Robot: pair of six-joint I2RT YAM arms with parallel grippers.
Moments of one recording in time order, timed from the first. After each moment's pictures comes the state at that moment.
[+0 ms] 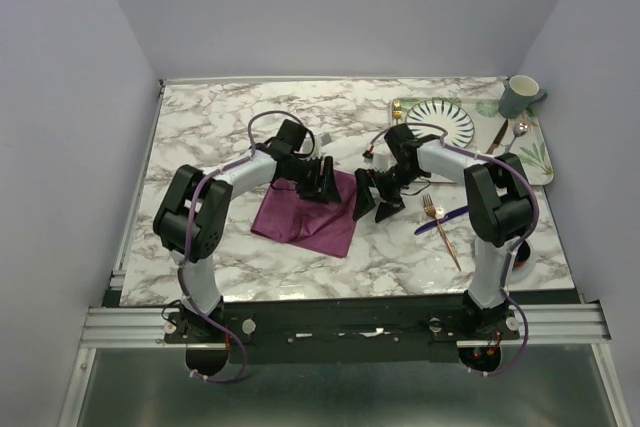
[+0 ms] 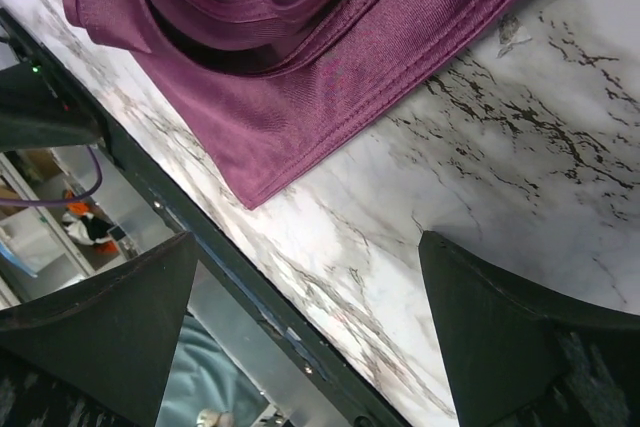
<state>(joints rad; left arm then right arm) -0.48 1.87 1.21 -0.36 0.64 -0.44 0.39 1.95 1.26 -0.76 -0.72 0.11</state>
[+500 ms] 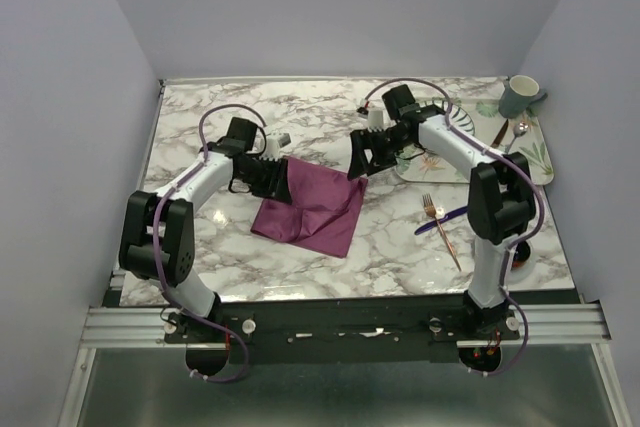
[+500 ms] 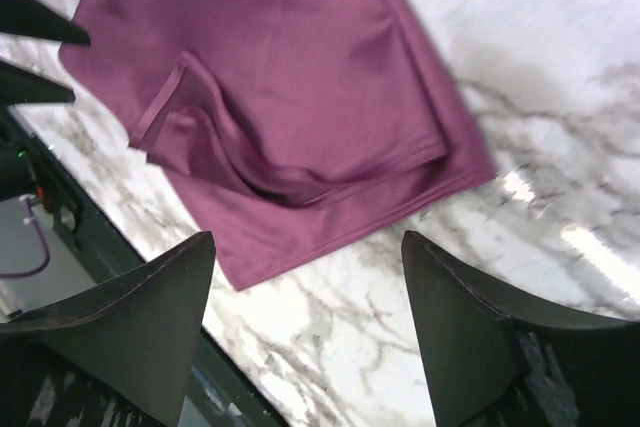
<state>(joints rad) -0.23 1.61 1.10 -0.58 0.61 -0.02 0.39 1.95 1.55 -0.75 -0.61 0.03</state>
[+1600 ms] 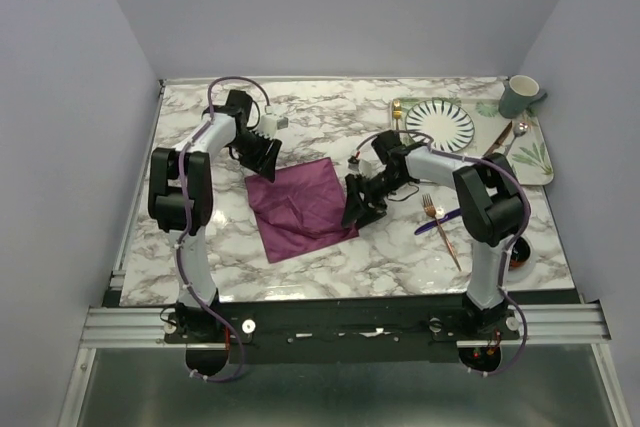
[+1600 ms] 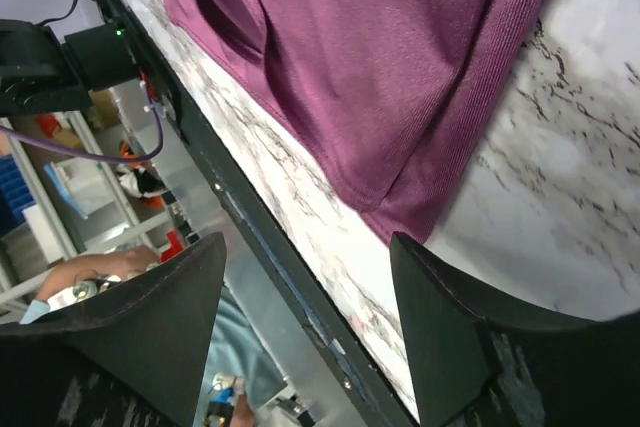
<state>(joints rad) -0.13 2.05 1.57 -0.86 0.46 0.38 0.46 1.99 1.24 -0.66 -0.90 0.16</state>
